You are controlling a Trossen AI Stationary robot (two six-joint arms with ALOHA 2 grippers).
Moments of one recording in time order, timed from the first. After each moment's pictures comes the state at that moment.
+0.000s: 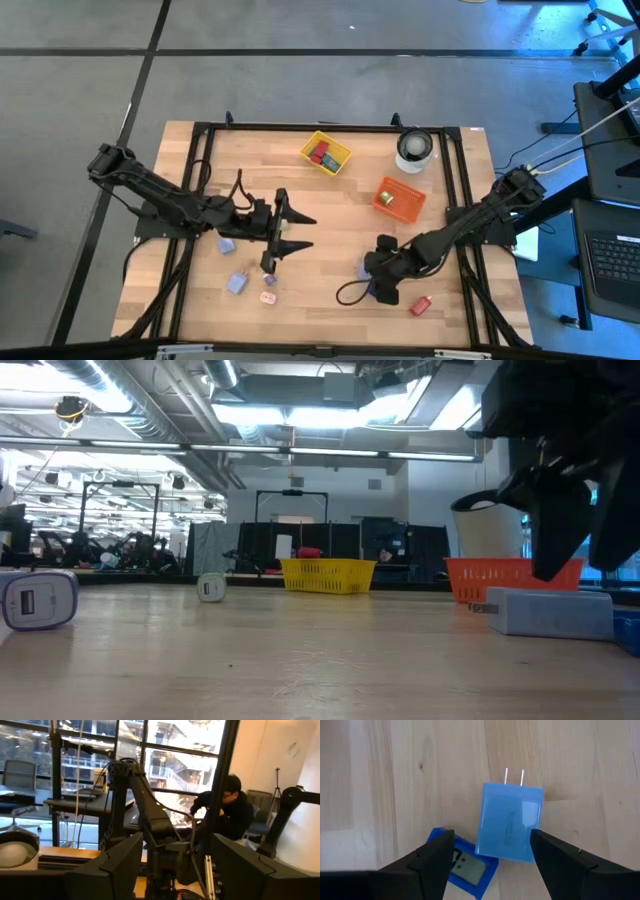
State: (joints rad) left arm -0.38 1.28 0.88 0.56 -0.32 -0.10; right arm 0.58 1.64 0.92 -0.44 0.14 0.65
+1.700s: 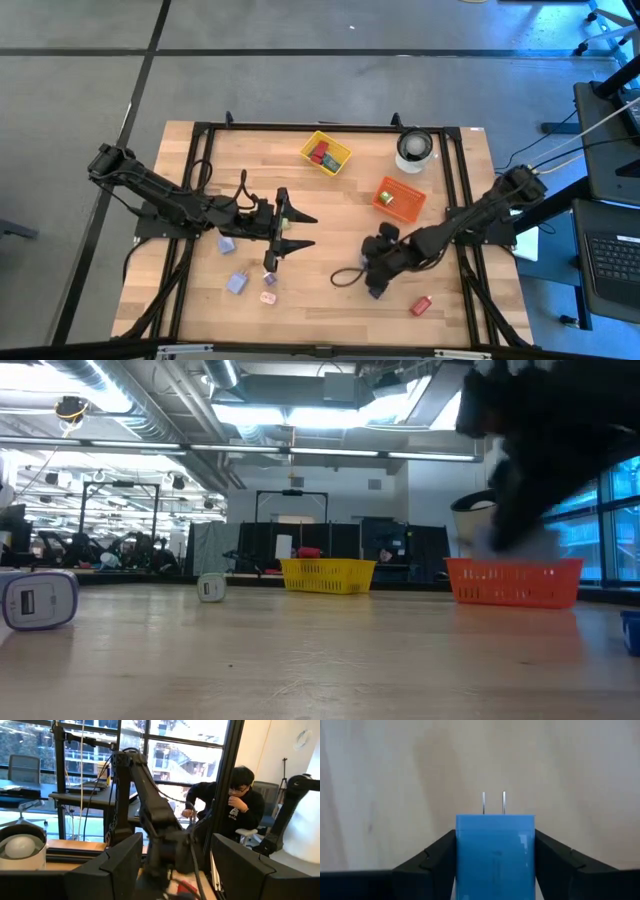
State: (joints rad) left arm -0.37 1.28 0.88 0.52 -0.32 -0.10; right arm 0.53 1.61 0.92 -0.46 0.36 0.78
